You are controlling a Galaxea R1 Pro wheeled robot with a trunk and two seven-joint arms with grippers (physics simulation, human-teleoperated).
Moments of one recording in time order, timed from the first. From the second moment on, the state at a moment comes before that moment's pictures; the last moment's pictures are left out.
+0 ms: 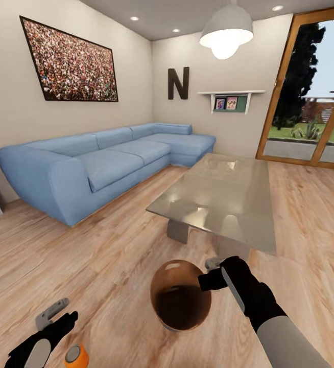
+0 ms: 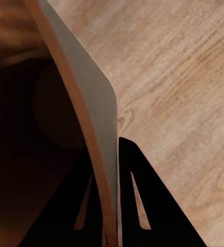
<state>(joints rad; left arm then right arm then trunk) -0.06 0.07 0.15 -1.42 0.70 0.52 0.54 -0.62 -0.01 0.19 -0.98 -0.01 1.04 0.30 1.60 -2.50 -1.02</state>
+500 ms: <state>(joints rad) -0.11 0.10 0.14 -1.16 0.70 0.53 0.53 -0.62 -0.01 0.20 -0.99 -0.02 1.04 0.30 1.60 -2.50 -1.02</state>
